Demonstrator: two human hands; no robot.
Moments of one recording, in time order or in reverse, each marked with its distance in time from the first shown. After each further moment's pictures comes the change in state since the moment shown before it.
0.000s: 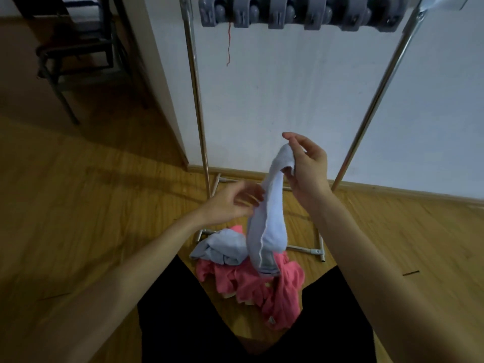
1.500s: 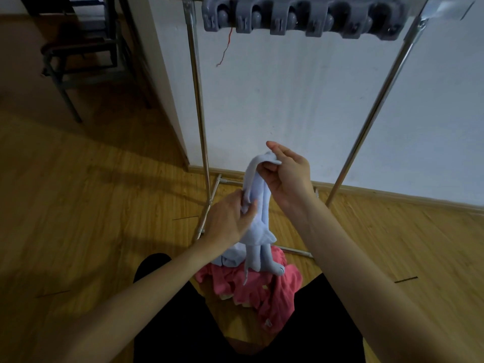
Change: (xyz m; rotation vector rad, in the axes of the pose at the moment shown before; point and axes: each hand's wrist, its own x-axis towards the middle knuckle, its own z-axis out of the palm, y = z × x) left_hand -0.006 -0.009 0.041 0.587 0.542 -0.025; right_hand -0.018 -0.018 0.033 0.283 0.028 0.289
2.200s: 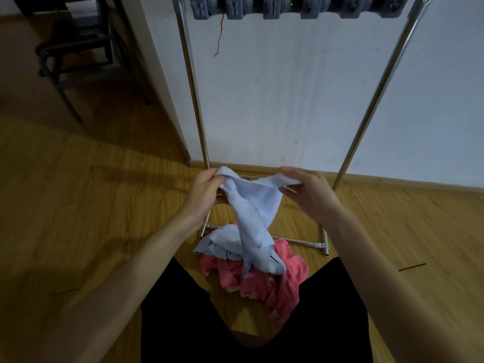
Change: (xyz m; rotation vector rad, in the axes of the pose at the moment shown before) left_hand 0.025 0.008 -0.056 -0.794 -0.087 -0.416; right_hand 0.037 0.014 -0.090 -0.240 -0.119 0.127
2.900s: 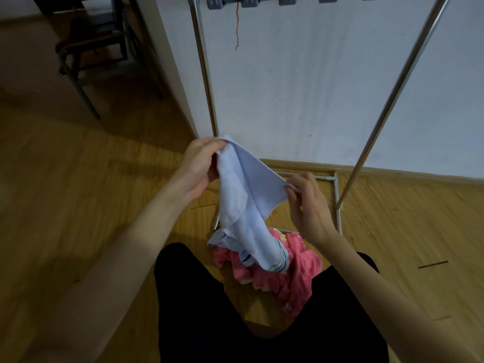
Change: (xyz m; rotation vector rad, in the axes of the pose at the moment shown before) left_hand 0.008 0.047 -0.024 -0.163 0.049 -0.084; right_hand -0.021 0.064 0.000 -1.086 0.051 -1.127
